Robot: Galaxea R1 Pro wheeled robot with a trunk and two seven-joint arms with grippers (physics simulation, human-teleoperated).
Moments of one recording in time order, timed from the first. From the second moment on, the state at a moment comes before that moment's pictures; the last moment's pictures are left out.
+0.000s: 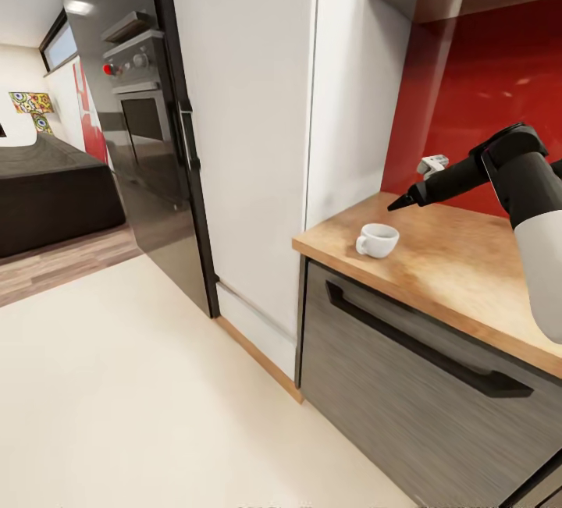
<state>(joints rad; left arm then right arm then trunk) 0.09 0.21 -0.02 -0.07 1.21 -0.02 -1.18 -1.53 -0.33 0.16 -0.74 0.63 0.99 1.32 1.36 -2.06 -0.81</state>
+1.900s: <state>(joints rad) 0.09 0.21 -0.02 -0.07 1.21 -0.02 -1.18 -1.53 -0.33 0.16 -0.74 0.63 0.99 1.32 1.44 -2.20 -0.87</state>
